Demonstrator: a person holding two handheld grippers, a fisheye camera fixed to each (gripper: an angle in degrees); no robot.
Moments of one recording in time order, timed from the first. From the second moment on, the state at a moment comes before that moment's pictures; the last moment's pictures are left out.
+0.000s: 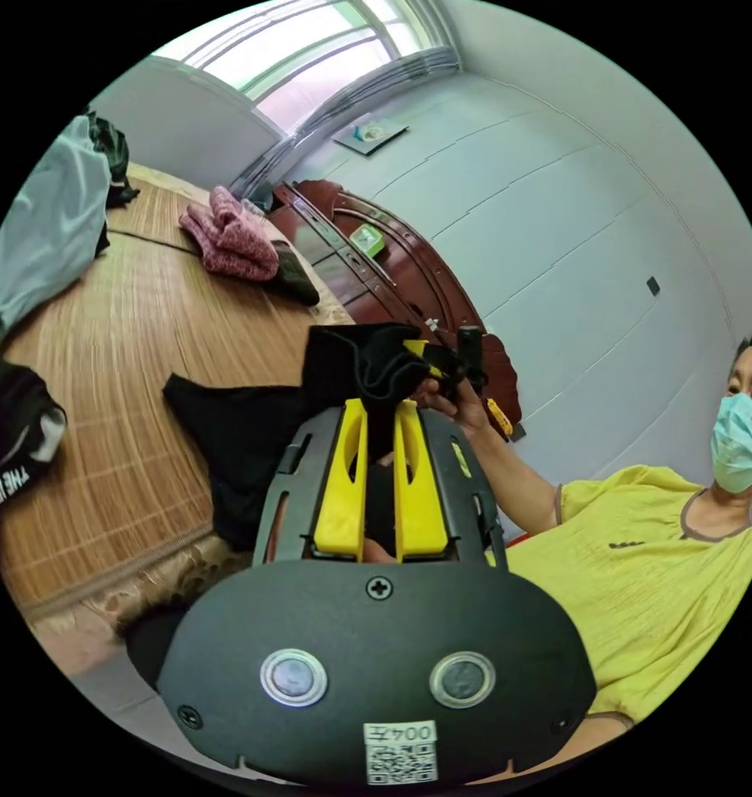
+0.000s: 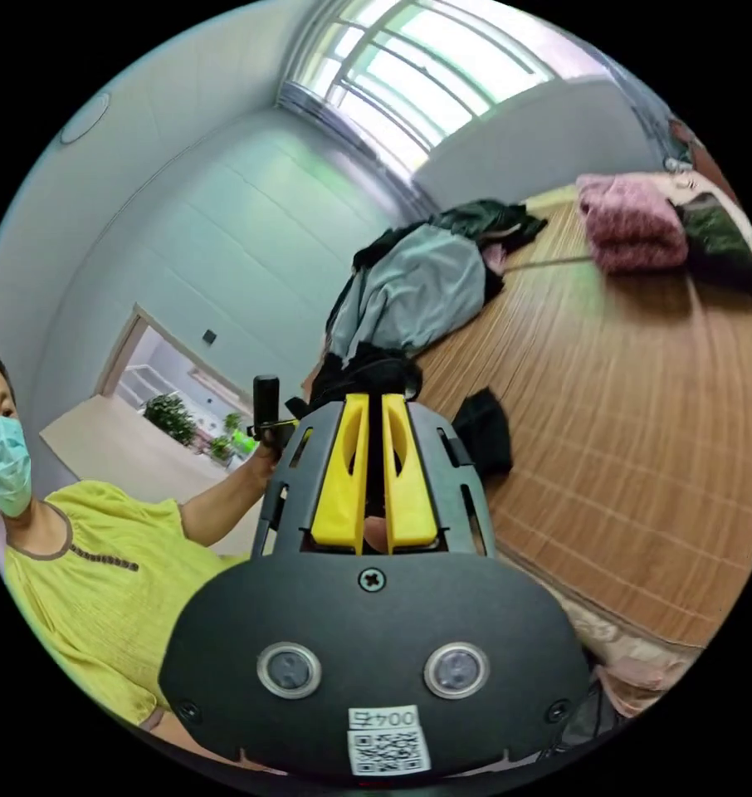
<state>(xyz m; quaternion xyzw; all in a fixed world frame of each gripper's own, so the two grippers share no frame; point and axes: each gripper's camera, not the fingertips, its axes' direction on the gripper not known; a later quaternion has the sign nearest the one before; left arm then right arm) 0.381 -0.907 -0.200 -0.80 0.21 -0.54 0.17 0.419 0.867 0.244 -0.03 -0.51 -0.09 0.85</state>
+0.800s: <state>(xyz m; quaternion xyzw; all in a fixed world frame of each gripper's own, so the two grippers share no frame) 0.340 -0.914 0.288 -0.84 0.27 -0.34 0.34 0.320 0.713 -0.199 0.24 -0.30 -0.31 0.87</state>
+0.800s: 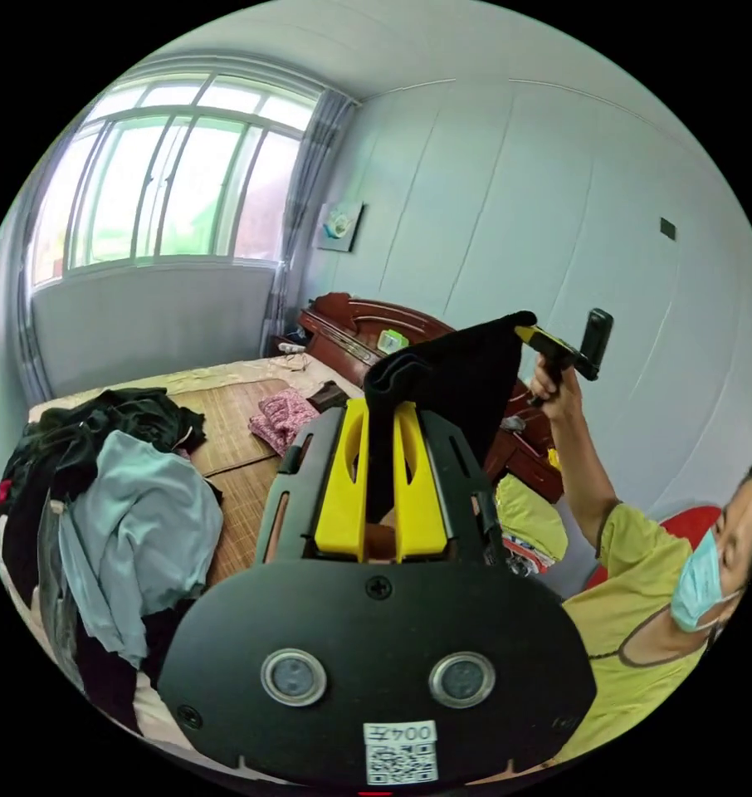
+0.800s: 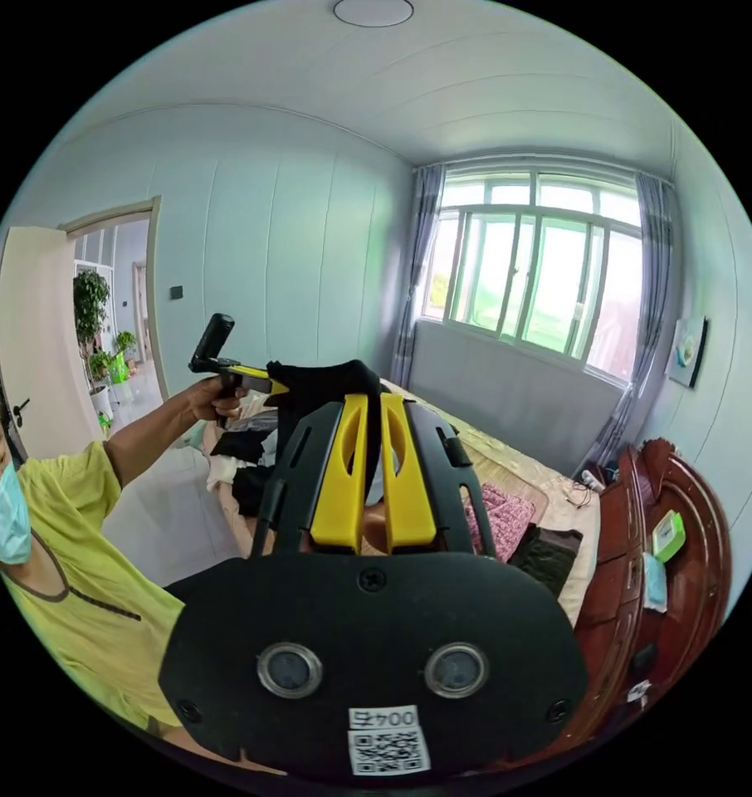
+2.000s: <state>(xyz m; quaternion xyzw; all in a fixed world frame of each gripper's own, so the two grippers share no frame) 0.632 -0.795 0.331 -0.85 0.24 -0.07 0.47 0.364 0.690 -0.104 0.19 -0.56 -0.14 0.80</state>
